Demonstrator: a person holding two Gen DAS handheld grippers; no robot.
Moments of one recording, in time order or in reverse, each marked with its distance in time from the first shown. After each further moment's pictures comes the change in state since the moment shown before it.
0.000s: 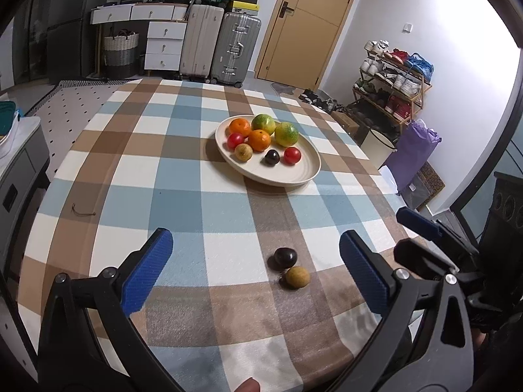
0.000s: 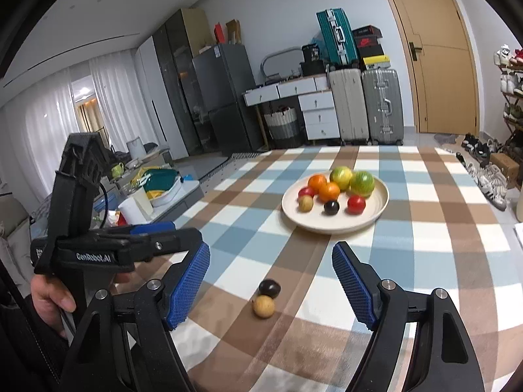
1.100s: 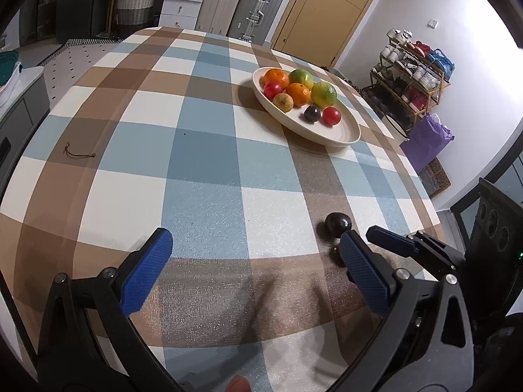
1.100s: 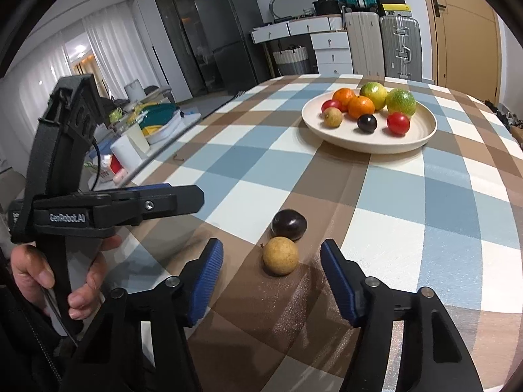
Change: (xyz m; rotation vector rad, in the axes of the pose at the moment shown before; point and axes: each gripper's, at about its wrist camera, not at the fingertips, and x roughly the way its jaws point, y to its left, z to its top) left arm 0.059 0.053 -0.030 -0.098 0.133 0.003; right arm 0.087 0.014 -0.047 -0.043 0.278 0.007
